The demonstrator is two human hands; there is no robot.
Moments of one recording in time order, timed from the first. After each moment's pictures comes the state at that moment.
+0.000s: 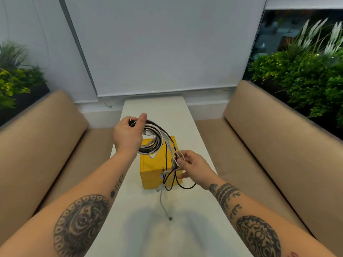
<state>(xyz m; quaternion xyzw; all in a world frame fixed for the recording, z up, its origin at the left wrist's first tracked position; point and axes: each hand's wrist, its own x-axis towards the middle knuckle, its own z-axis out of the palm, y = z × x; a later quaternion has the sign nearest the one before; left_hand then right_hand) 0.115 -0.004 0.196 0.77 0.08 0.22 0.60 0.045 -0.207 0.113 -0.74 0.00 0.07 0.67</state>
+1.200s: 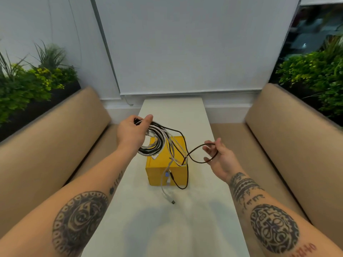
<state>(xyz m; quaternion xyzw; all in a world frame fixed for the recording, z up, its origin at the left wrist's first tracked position) 0.096 -0.012 0.205 0.83 0.13 0.22 0.51 0.085 -0.284 0.102 -0.49 0.08 0.05 0.87</state>
